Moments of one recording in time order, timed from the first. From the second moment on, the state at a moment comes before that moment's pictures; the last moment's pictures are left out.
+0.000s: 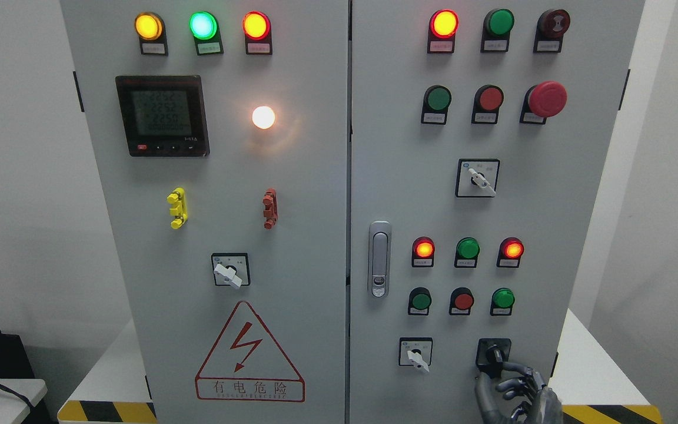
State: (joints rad) left arm 0.00 -0.09 0.08 0.06 0.00 -0.16 0.05; right arm -0.24 0.13 0.03 -1.50 0.31 0.03 -0.48
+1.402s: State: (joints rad) left arm 0.00 -0.09 0.08 0.06 0.00 -0.16 0.05; right arm -0.24 0.13 0.04 -1.50 0.31 0.03 -0.48
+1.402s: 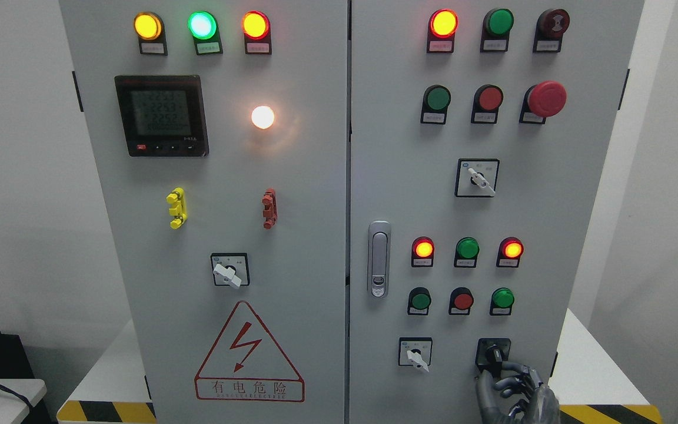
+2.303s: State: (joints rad) left arm 0.00 -0.09 0.08 0.06 0.00 -0.16 0.05; right arm -0.24 0.13 0.04 -1.50 0.31 0.03 -0.49
